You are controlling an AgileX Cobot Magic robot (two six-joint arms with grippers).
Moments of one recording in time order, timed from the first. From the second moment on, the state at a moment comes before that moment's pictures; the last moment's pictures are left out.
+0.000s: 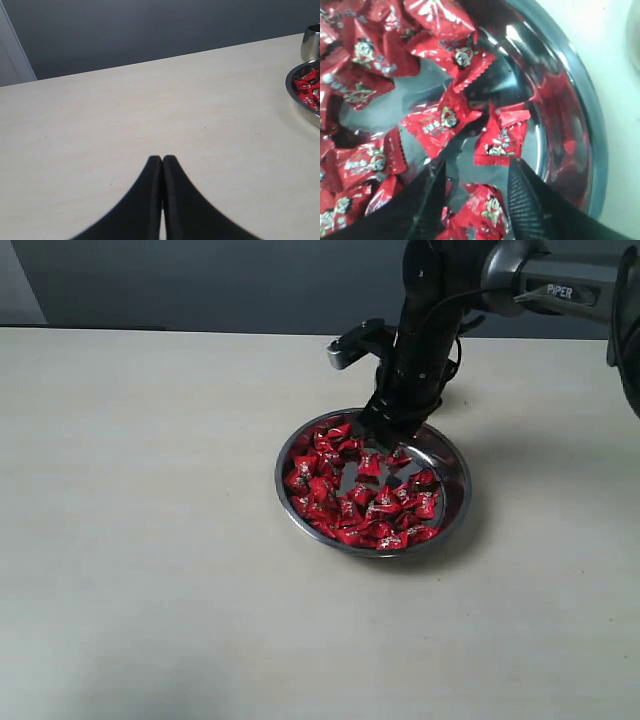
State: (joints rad) left arm -0.06 0.00 0.00 0.14 0.31 -0.05; right arm 0.40 2.29 -1.83 0.09 1.13 -0.45
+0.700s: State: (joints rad) left arm -0.06 0.00 0.00 0.14 0.31 -0.05; right arm 0.40 2.35 -1.83 0.08 1.03 -0.39
